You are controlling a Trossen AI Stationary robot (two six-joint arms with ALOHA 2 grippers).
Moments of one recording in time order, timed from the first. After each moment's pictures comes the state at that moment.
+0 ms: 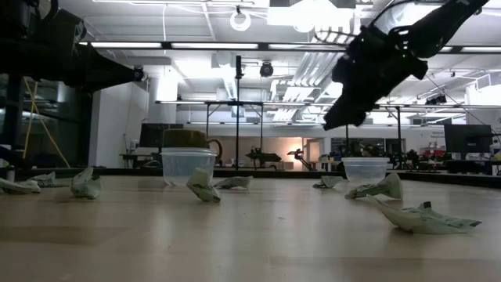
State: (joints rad) left arm -0.01 0.01 0.04 0.00 -0.46 -0.03; right arm -0.58 1.26 0.62 -0.05 -0.45 -0.09
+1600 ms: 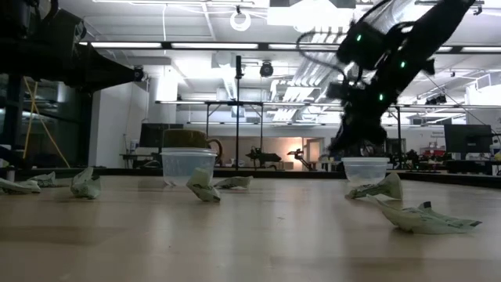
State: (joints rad) left arm -0.01 0.01 0.04 0.00 -0.46 -0.03; right arm -0.27 1.35 0.59 -0.06 0.34 -0.24
